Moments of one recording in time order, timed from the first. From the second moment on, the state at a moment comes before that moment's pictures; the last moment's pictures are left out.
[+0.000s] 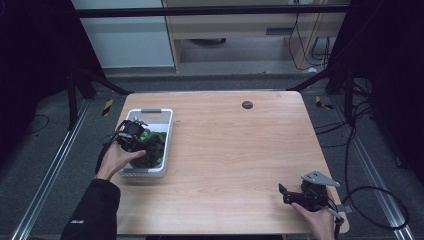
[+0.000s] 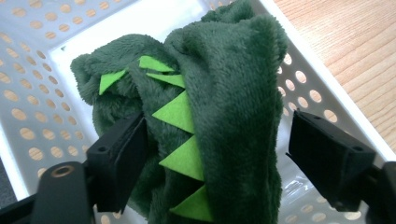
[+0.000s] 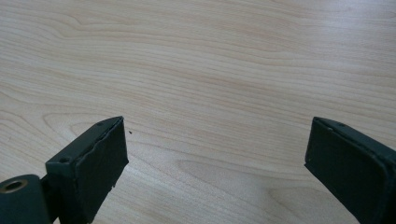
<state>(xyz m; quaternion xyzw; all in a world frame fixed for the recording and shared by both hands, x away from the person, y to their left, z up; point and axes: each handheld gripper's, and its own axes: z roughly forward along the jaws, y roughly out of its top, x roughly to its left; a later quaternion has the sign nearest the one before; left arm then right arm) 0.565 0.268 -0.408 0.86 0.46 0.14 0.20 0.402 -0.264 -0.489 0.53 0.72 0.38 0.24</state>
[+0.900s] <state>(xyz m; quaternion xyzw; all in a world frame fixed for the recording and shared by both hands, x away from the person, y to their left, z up) 0.561 0.273 -0.410 0.86 0.47 0.11 0.19 0.403 -0.262 -0.490 0.53 0.72 0.38 0.24</state>
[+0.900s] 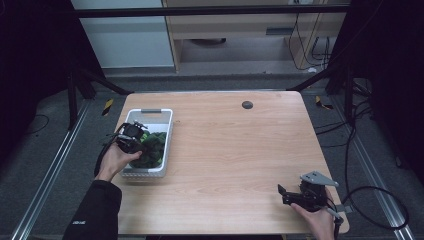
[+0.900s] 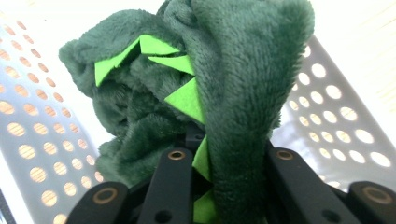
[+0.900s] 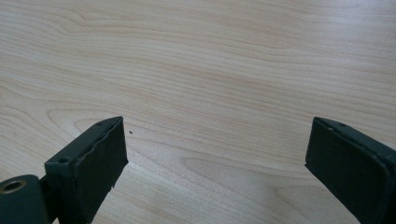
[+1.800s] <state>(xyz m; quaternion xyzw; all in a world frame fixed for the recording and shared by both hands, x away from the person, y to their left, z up) 0.536 0.281 -0.338 0.84 0.45 0.14 0.25 0.402 -0.262 -0.489 0.53 0.72 0.37 0.24</state>
